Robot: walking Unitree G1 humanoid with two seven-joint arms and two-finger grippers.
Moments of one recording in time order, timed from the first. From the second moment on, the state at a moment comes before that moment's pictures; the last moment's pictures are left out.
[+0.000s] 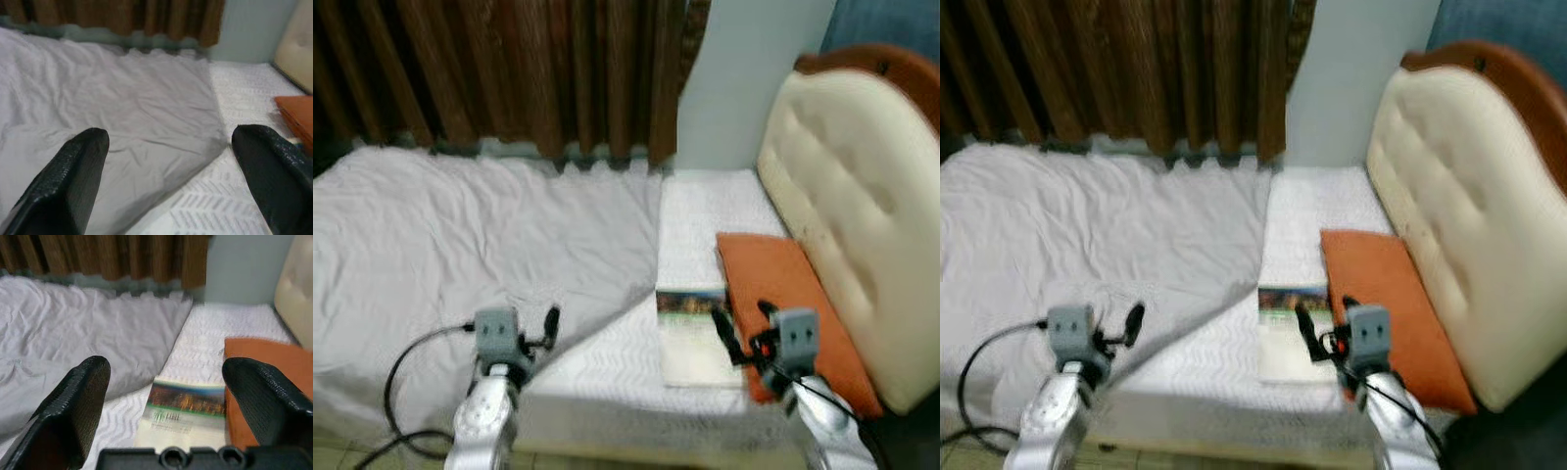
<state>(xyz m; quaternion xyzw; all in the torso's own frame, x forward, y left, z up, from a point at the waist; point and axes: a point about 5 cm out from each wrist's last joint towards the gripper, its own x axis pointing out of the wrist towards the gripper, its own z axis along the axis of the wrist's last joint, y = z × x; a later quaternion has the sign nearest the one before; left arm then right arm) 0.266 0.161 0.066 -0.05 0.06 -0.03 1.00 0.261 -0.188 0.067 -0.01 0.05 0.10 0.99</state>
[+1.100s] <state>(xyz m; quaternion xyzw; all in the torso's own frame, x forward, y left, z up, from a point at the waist) 0.236 0.159 0.066 0.01 0.02 -0.11 0.99 0.240 -0.184 0.049 0.02 0.05 0.09 0.99</state>
